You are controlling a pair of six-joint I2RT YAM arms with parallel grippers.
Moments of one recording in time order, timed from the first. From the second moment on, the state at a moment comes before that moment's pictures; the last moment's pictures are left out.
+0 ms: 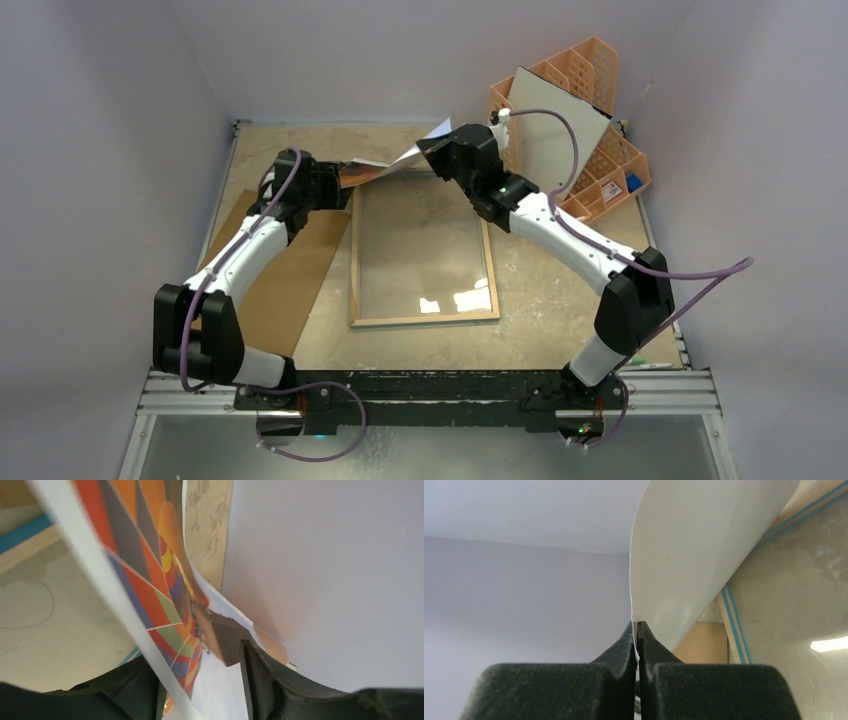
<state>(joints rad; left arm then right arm) -0.19 1.41 1.02 -0.19 0.00 -1.76 0.68 1.64 1.45 -0.08 0.32 1.30</state>
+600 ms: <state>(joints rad) -0.16 1.43 1.07 -0.26 -0.07 -1.66 0.68 1.55 1.26 -0.08 0.16 1.33</state>
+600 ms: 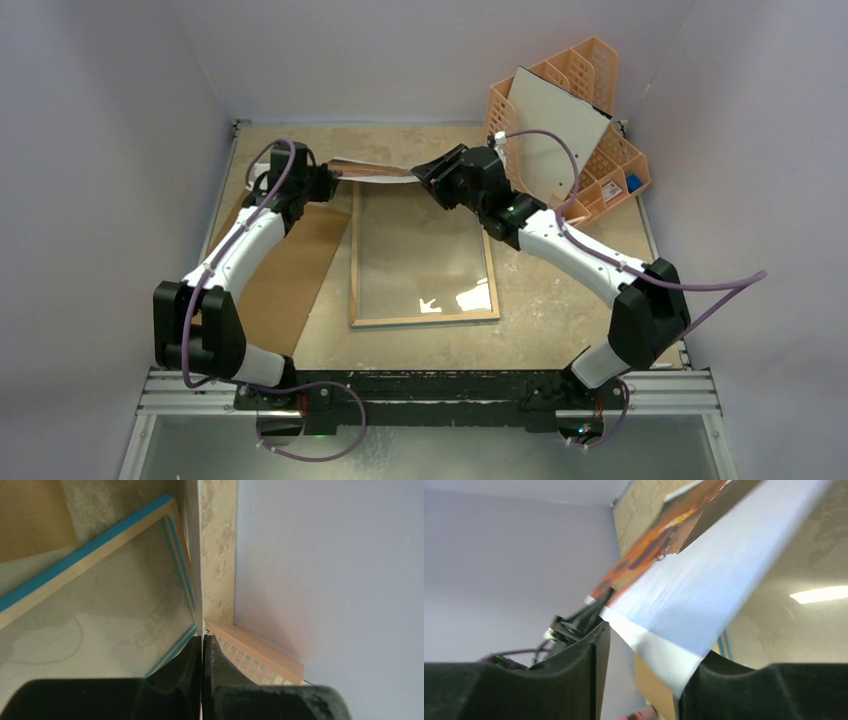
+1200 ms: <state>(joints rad) -0.16 1.55 1.42 -0.57 -0.18 -1.19 0.68 1.58 1.50 -0.27 0.03 0.59</state>
